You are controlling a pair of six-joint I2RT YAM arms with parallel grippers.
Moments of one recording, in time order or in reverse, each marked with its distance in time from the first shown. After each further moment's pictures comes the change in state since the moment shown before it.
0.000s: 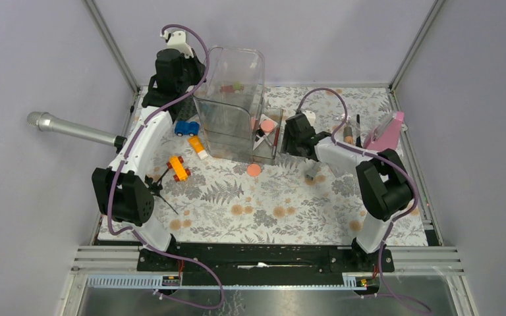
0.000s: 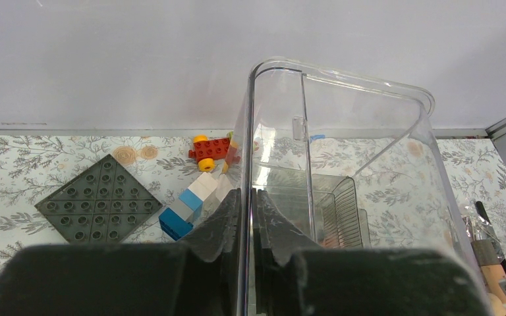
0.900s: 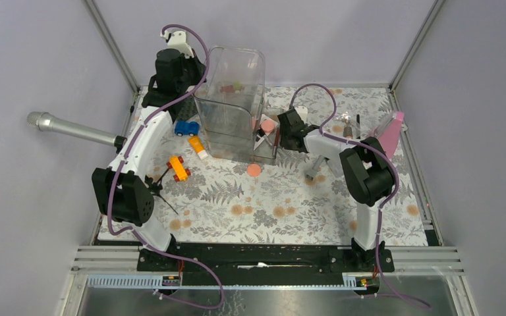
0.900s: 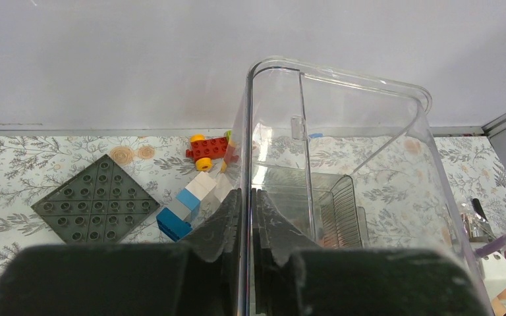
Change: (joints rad) left arm 0.000 0.000 0.000 -0.001 0.011 0.000; right arm 0.000 0.199 0.180 -0.010 0.064 -0.040
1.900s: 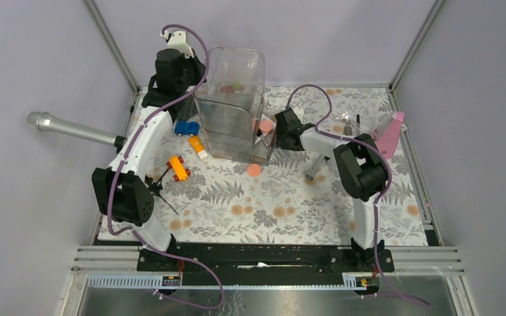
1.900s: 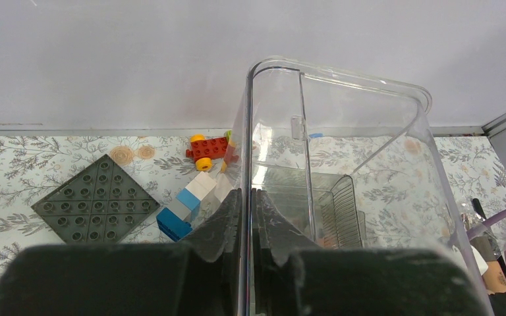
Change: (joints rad) left arm 0.000 0.000 0.000 0.000 0.001 0.000; right arm 0.000 0.076 0.063 -0.009 -0.055 0.023
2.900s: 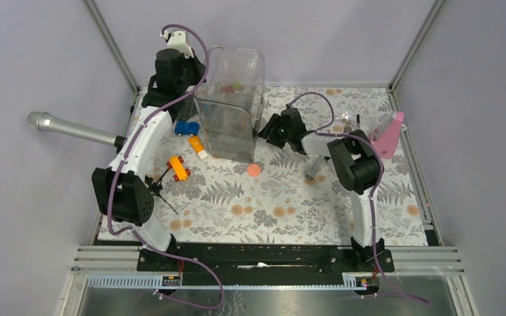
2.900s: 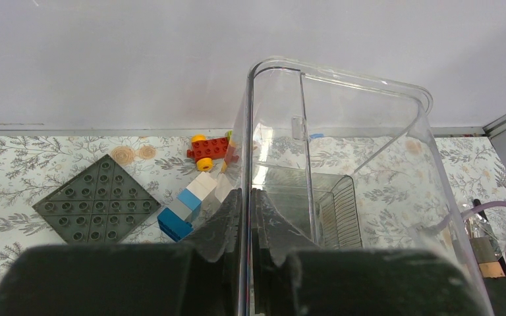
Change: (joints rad) left arm 0.001 0.000 0.000 0.000 0.000 0.000; right arm -0.043 0.105 -0.043 0.447 -0.409 0.303
